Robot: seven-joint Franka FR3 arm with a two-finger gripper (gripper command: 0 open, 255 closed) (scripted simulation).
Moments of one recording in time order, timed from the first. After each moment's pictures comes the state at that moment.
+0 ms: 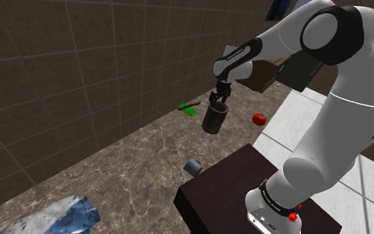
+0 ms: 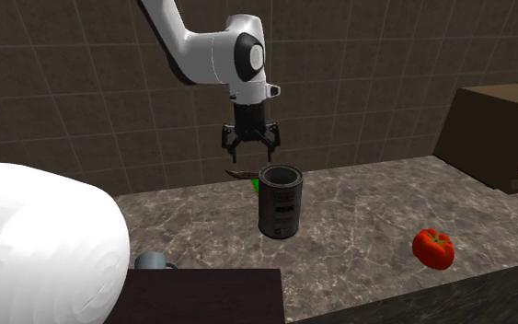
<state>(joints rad) -0.12 0.26 -0.22 -2.19 -0.02 2.38 -0.32</state>
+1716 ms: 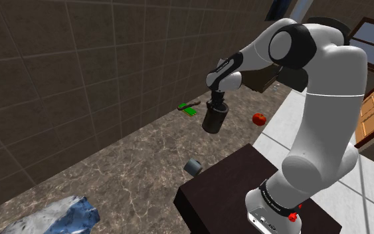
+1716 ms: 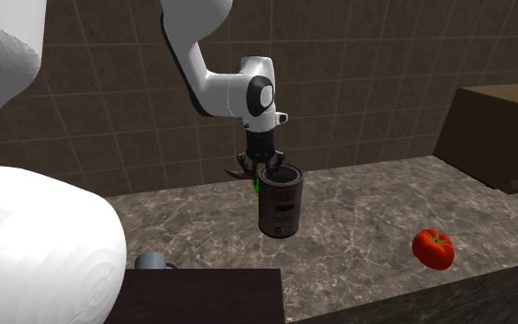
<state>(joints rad) -0.17 0.52 -0.19 -2.04 0.05 2.50 -0.38</state>
